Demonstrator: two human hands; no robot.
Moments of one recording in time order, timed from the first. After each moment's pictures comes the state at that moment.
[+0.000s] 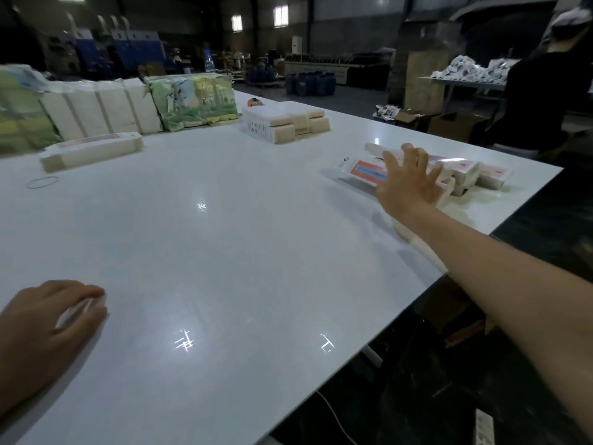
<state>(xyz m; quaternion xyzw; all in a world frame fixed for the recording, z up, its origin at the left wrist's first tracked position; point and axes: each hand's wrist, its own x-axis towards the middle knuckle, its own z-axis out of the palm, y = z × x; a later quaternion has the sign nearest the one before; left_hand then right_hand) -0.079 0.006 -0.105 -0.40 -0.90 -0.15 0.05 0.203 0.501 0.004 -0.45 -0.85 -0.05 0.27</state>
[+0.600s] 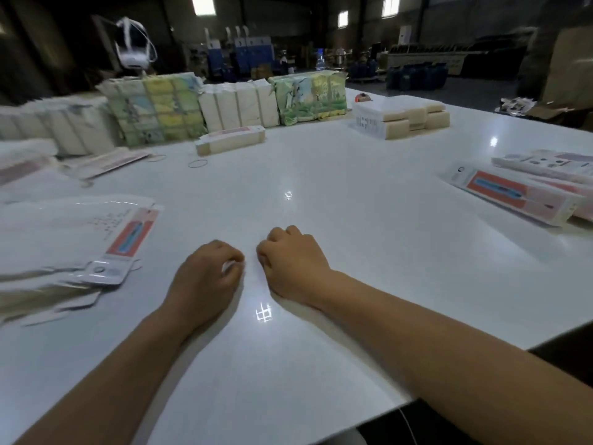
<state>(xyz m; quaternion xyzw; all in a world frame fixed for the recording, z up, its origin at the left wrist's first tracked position) 0.026 0.033 -0.032 -0.35 -0.89 -0.25 0.14 0.079 0.186 -0.029 0.00 -0.99 0.07 0.13</state>
